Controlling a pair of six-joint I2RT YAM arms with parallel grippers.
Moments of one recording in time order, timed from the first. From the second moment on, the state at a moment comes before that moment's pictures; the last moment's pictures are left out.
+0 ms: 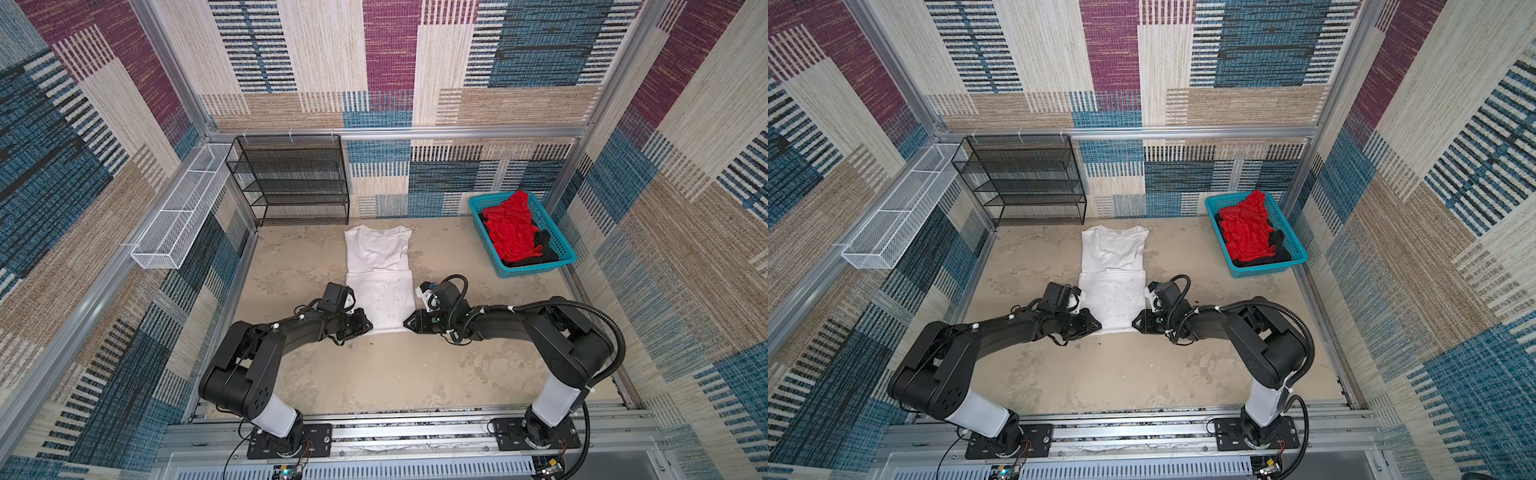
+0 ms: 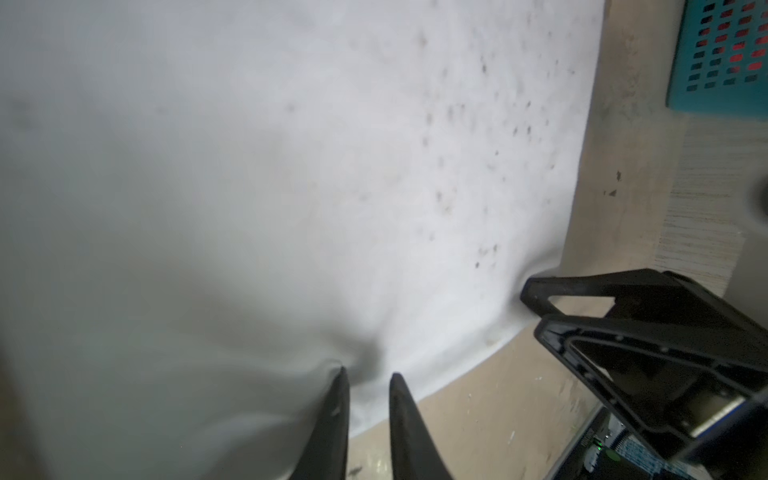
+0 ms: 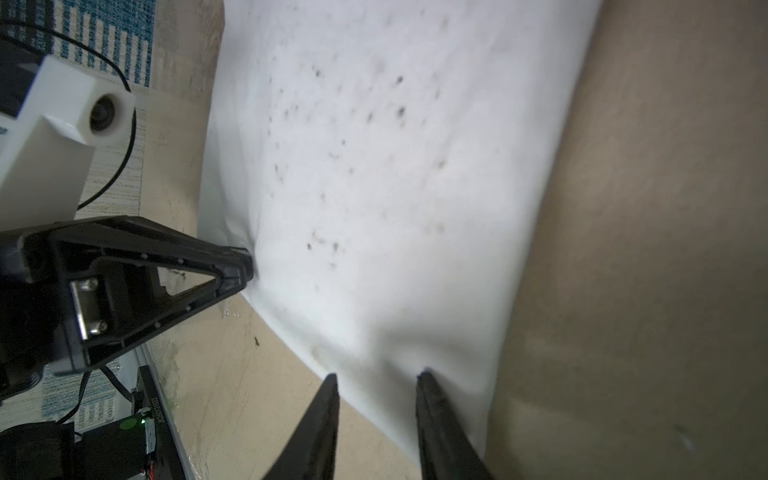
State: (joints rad) left arm -0.35 1.55 0.67 -0.15 0.42 -0.61; right arm 0.62 1.76 0.77 0.14 -0.40 0.62
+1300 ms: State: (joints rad) left arm -0.18 1.81 1.12 -0.21 0.38 -0.50; right arm 0.55 2.11 1.58 -0.18 -0.36 0.40
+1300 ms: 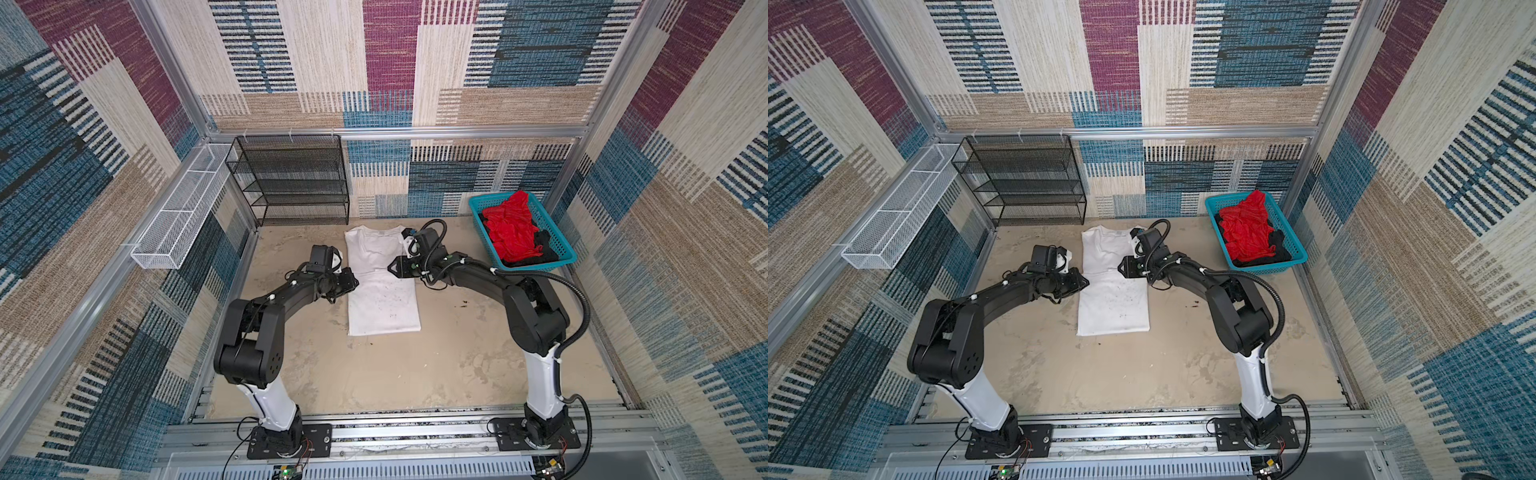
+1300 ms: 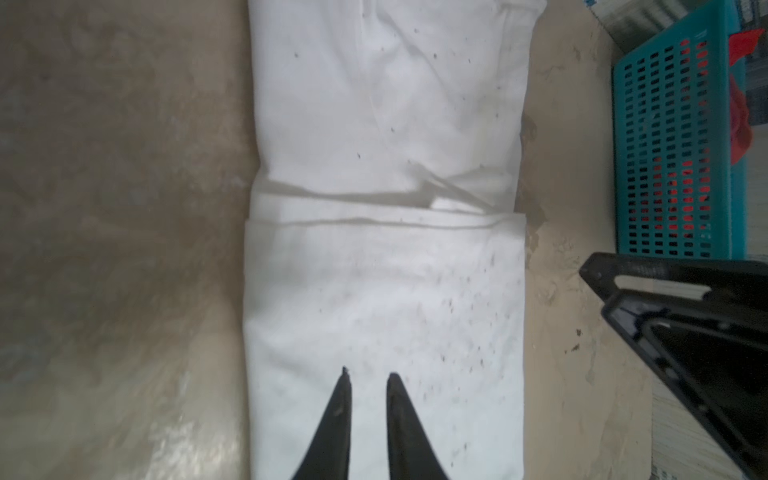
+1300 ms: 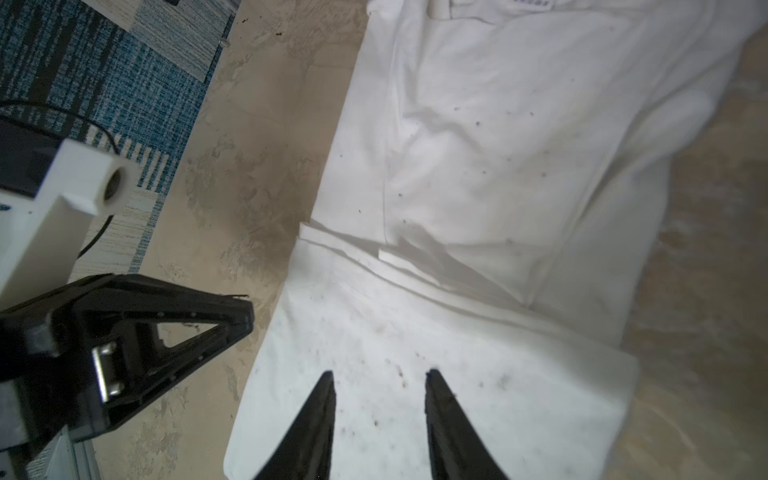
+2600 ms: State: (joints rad) left arm -0.12 1.61 0.85 -0.19 0.45 -0.52; right arm 0.53 1.96 1.35 -0.09 -0.34 0.39
